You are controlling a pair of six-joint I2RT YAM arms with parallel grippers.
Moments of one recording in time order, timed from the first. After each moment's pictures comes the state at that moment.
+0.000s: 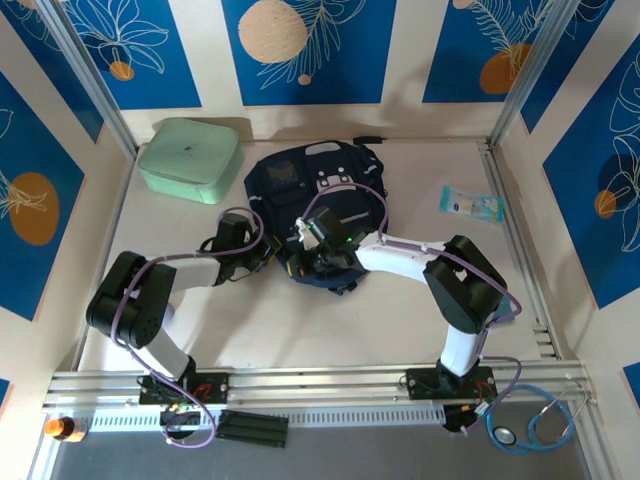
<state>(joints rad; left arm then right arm) -0.39 1.63 0.67 0.24 0.34 -1.18 0.80 1.78 1.13 -0.28 -0.37 0.53</state>
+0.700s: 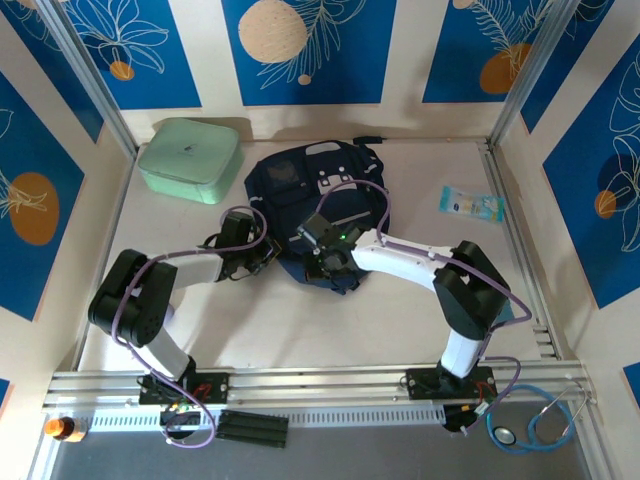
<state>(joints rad) -0.40 1.64 0.72 0.11 0.30 -1.12 0.86 1.75 1.23 -0.67 0.01 0.68</state>
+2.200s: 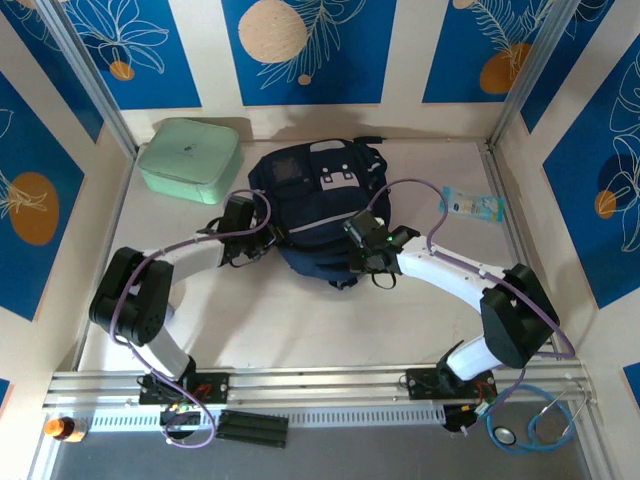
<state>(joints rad) -0.39 1.65 0.89 -0.07 0.26 -0.97 0.69 1.48 0.99 -0.66 0.17 0.67</state>
